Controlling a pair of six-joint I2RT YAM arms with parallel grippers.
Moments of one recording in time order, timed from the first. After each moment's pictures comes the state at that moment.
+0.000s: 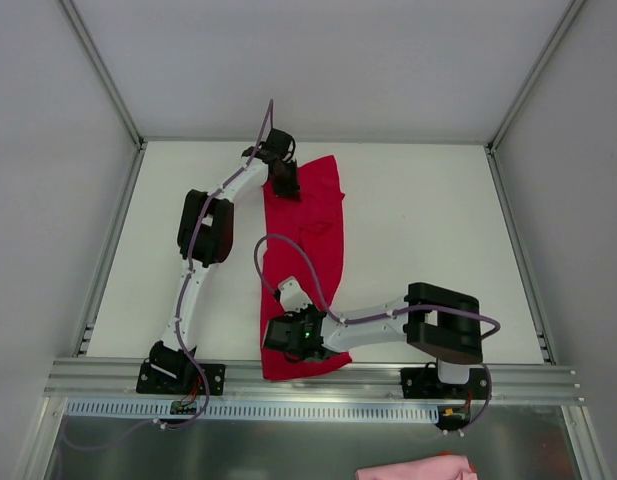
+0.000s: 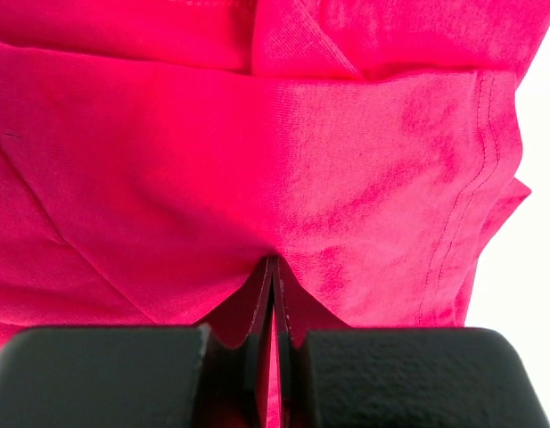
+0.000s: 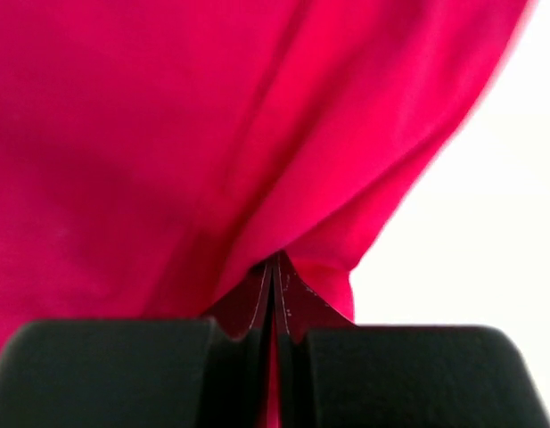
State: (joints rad) left arm -0.38 2.49 2.15 -0.70 0.21 -0.47; right arm 1.45 1.81 1.00 -0.46 0.79 0.68
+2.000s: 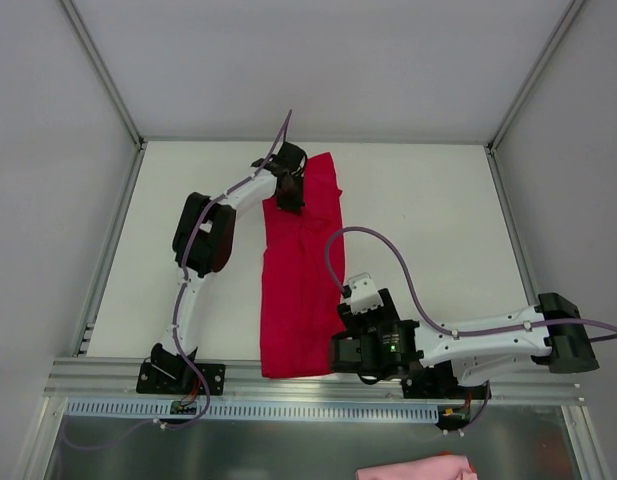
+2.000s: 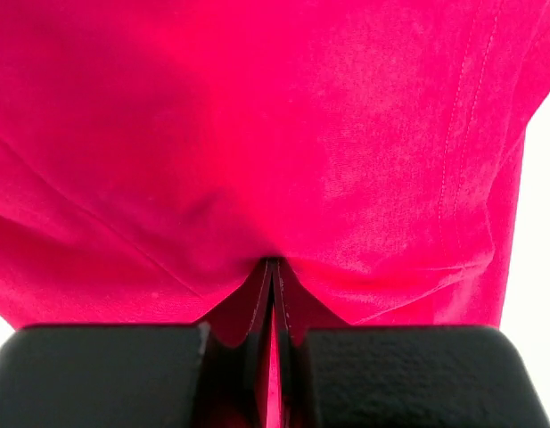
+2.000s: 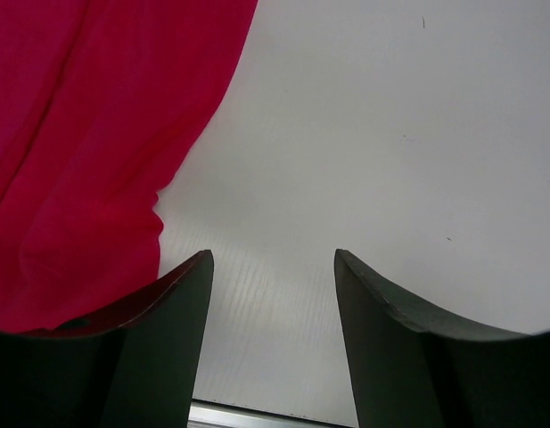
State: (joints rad) left arm -0.47 2.29 1.84 -0.62 0.06 -0.40; right arm 1.60 1.21 0.81 -1.00 1.09 1.01
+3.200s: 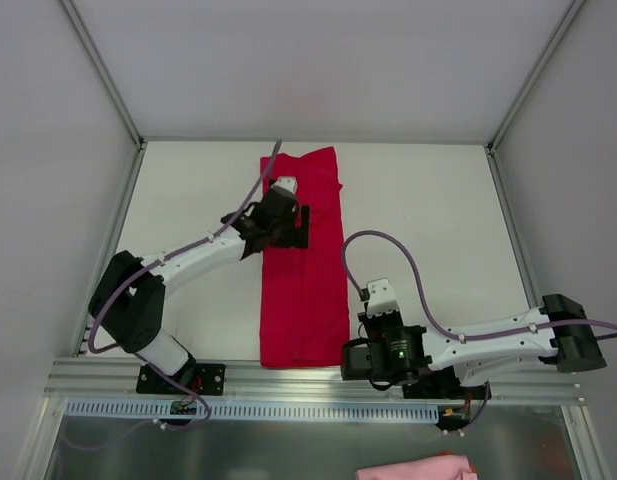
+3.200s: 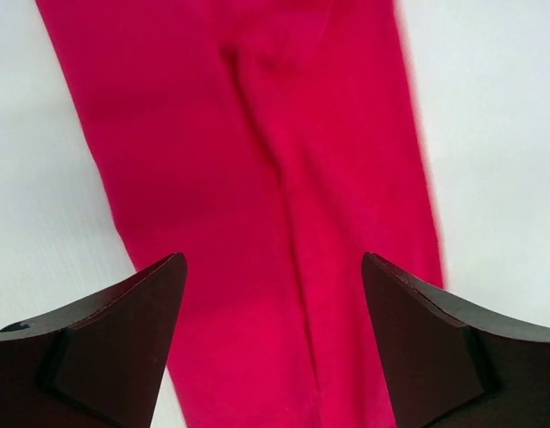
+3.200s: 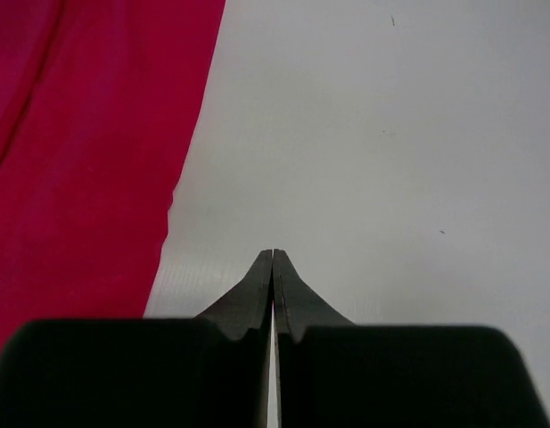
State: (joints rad) left arm -0.66 1.57 1.18 -0.41 -0.17 -0.46; right arm 1.65 1.17 0.75 -1.12 1.19 1.24
